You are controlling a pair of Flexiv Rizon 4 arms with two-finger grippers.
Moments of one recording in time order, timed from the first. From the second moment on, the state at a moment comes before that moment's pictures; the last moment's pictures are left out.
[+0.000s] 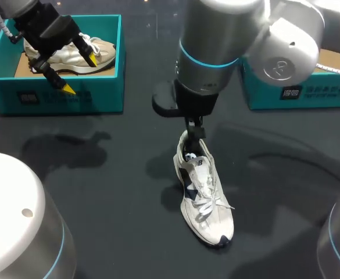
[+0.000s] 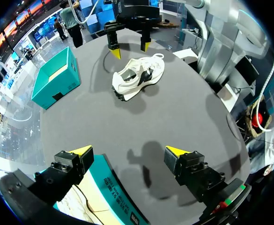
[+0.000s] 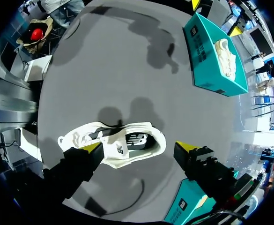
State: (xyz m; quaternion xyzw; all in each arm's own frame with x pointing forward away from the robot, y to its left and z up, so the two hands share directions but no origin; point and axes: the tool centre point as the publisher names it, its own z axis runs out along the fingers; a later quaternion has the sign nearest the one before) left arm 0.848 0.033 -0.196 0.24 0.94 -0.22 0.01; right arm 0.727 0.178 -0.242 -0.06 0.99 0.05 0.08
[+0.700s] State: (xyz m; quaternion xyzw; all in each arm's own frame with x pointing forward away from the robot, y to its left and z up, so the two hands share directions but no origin) left arm 0.848 0.033 -0.196 0.24 0.94 -0.22 0.01; right arm 0.780 0.170 -0.290 -0.11 0.99 0.01 0.08
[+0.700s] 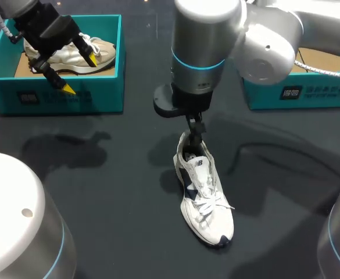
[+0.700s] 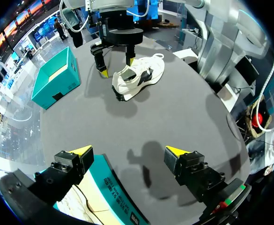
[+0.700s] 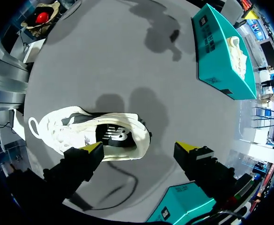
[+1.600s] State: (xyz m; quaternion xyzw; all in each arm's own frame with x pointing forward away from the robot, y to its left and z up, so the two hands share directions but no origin) left arm 0.848 0.033 -0.196 0.24 0.94 -0.22 0.01; right arm 0.799 0.169 -0.346 -0.13 0.99 0.01 0.05
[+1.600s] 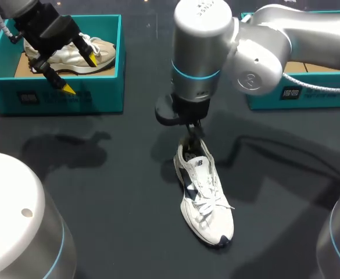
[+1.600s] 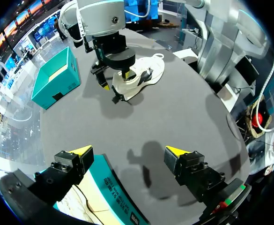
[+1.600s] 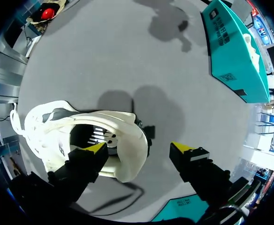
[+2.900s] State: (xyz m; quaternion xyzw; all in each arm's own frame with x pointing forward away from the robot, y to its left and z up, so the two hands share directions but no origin) left arm 0.848 0.033 -0.196 0.24 0.94 -0.22 0.01; right arm 0.803 0.166 -0.386 -0.13 0.99 0.02 0.01
